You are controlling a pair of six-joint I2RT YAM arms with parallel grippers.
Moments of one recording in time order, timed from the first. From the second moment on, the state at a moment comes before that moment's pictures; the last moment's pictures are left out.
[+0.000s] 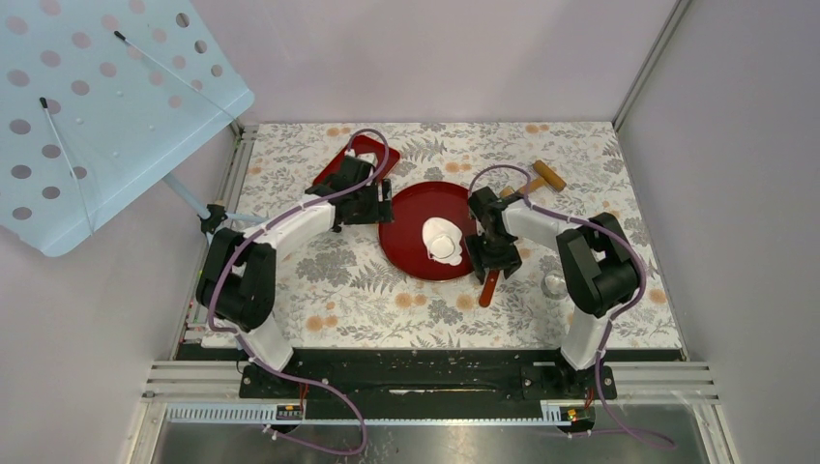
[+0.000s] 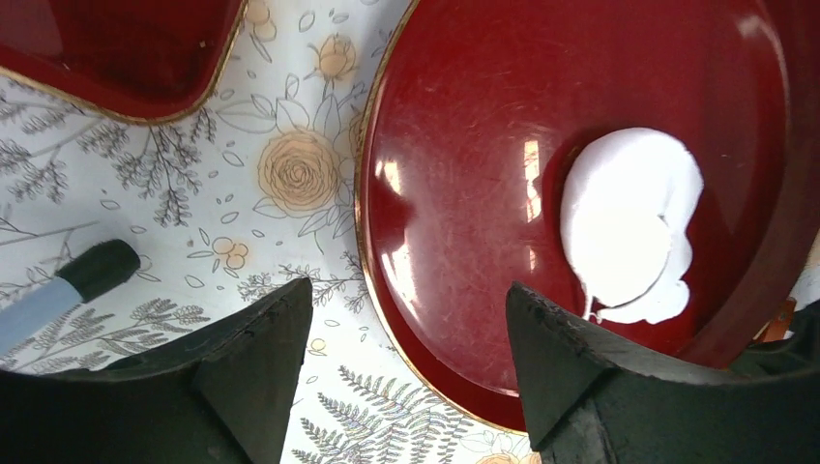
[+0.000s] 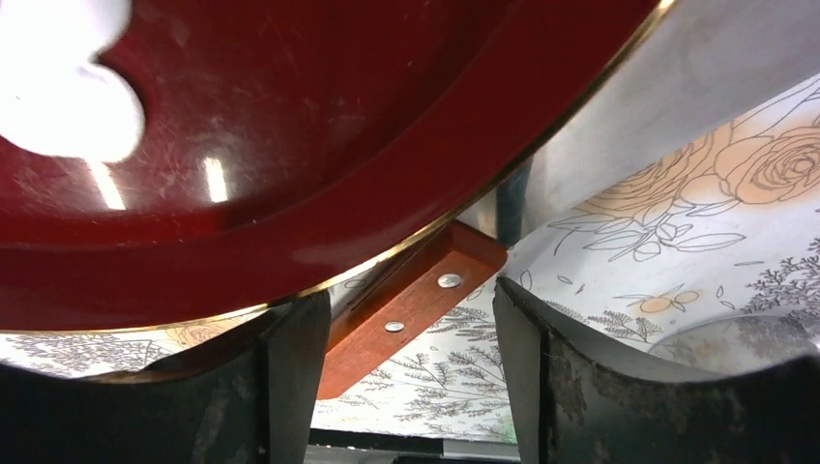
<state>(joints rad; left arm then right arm) -0.43 1.70 1.17 -0.37 0.03 -0.43 0.47 1.82 1.13 -0.83 0.00 0.24</state>
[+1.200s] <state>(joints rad) -0.42 1.41 1.15 -0.36 -0.06 -0.29 0.36 1.93 1.27 -0.95 -0.08 0.29</state>
